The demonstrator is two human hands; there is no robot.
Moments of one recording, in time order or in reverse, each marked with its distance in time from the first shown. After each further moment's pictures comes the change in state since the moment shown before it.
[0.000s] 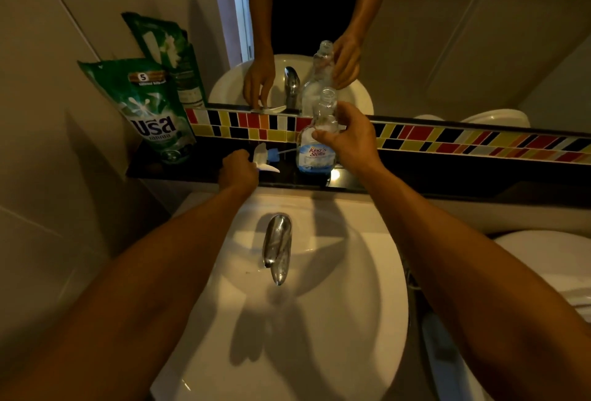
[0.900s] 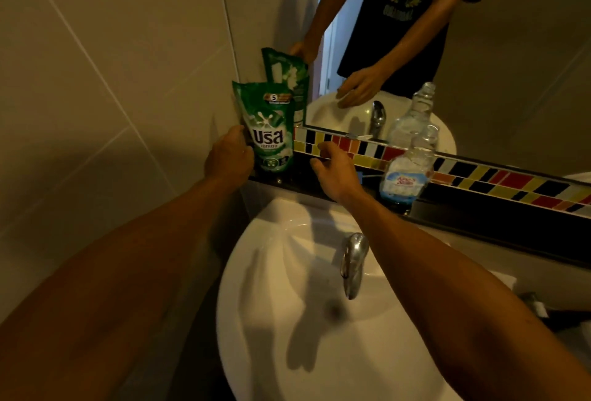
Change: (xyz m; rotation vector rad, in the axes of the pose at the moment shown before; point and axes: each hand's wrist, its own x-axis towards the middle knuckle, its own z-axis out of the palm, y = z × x) left_hand -0.009 -0.082 -0.206 0.058 0.265 0.116; right_hand -0.038 -0.067 0.169 -0.131 -0.269 -0.125
